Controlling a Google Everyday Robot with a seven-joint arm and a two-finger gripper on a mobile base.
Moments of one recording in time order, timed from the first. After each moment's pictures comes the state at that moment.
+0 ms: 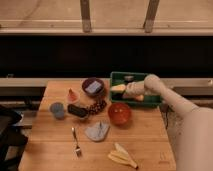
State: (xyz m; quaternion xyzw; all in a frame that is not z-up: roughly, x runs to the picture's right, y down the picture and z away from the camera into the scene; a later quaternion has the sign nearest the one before) arm 0.112 0.029 0.944 -0.37 -0.12 0.78 0.49
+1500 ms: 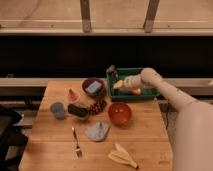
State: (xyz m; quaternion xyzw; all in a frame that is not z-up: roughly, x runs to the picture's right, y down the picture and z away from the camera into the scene) arm 0.108 -0.025 0.934 -0.31 -0.14 0.75 0.57
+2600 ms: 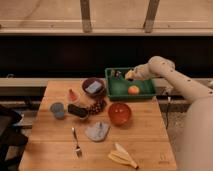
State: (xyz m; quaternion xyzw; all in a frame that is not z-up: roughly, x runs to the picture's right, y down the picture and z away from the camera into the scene) arm 0.182 -0.080 0.895 -0.20 -0.11 0.74 0.63
